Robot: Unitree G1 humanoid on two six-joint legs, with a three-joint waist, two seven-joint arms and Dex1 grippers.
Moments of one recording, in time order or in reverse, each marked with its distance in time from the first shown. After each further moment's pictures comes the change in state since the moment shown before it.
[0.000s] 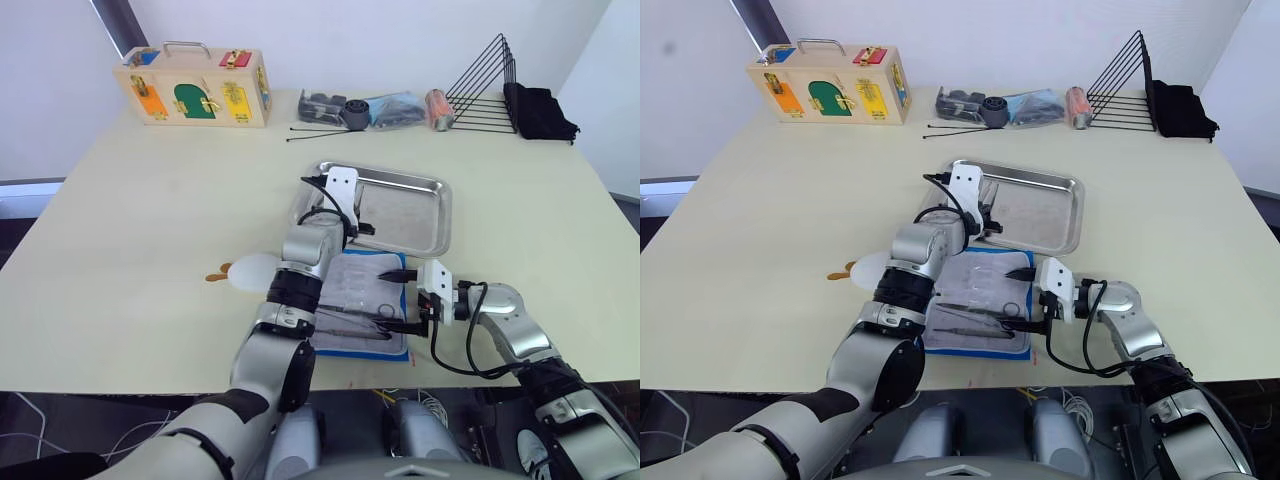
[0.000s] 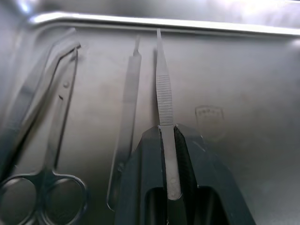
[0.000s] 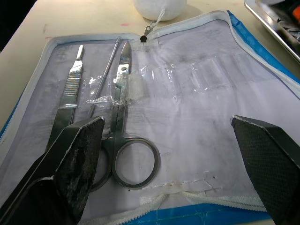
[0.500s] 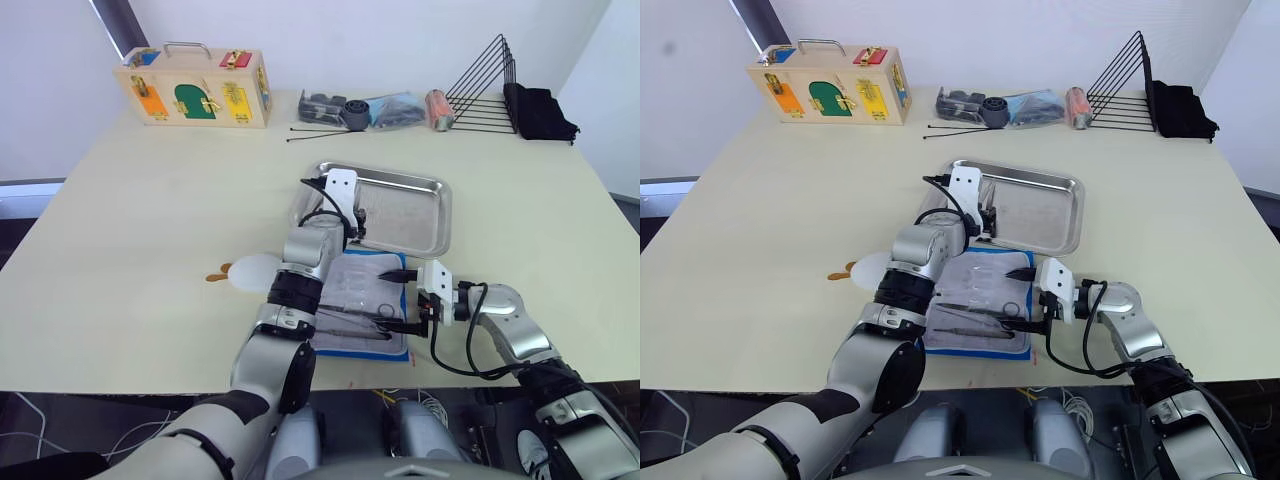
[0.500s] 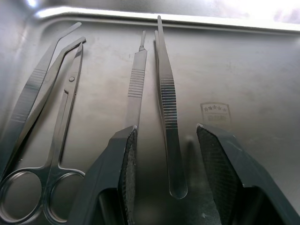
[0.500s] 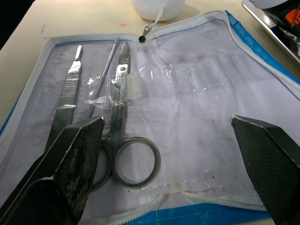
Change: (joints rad) left arm 0.011 0.001 -0.001 -0.004 0.001 -0.008 0.021; right arm 0.005 0.000 0.000 -0.004 0.000 0.000 -0.009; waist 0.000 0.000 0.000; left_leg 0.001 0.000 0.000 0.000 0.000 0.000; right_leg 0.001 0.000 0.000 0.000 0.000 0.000
